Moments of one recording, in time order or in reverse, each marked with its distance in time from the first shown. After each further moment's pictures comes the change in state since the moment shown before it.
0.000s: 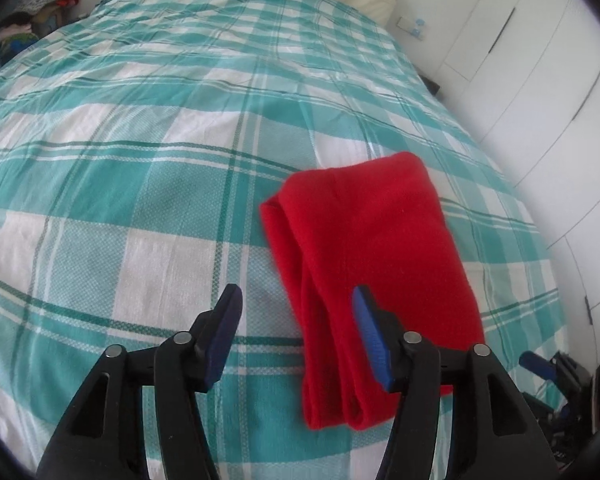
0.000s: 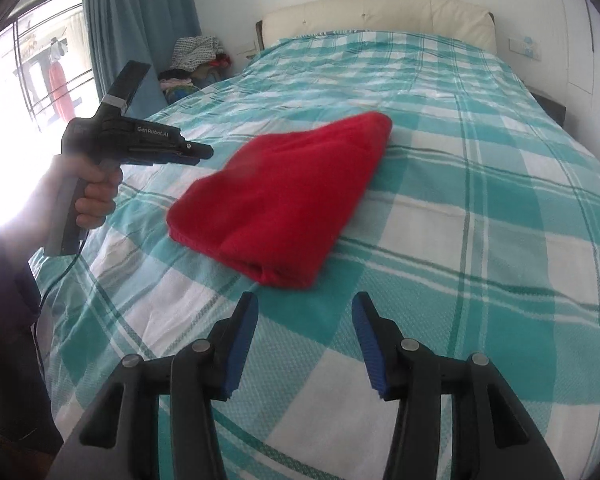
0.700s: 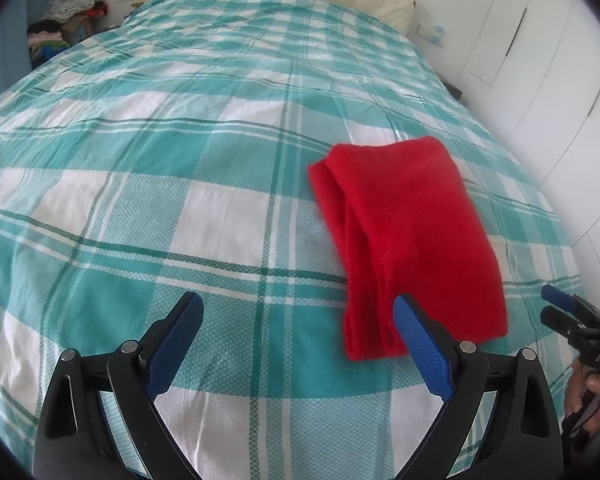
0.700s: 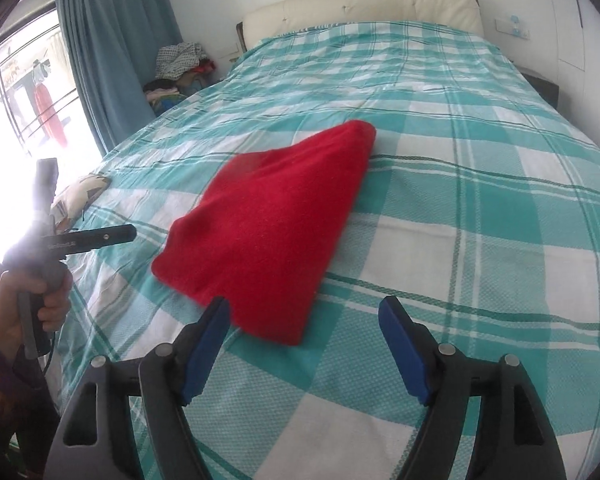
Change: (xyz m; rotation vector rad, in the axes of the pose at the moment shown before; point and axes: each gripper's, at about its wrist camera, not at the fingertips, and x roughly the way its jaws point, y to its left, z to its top) left arm -0.026 0.013 -0.044 -0.006 -0.055 0.123; right arm 0.014 -0.046 0.011 0.153 0.068 -0.037
